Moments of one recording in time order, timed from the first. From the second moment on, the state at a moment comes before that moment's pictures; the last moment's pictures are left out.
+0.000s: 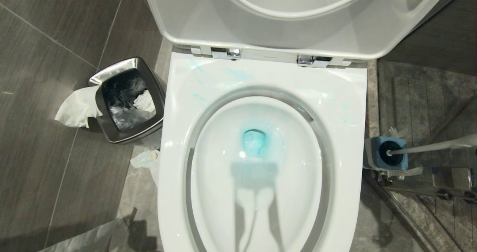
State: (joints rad) left arm 0.00 0.00 0.00 0.01 0.00 0.00; right arm 0.25 0.92 -1.06 0.54 -0.27 0.03
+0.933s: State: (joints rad) left arm 0.00 0.00 0.00 0.01 0.00 0.00; right arm 0.25 0.83 -1.11 0.58 -0.35 -0.02
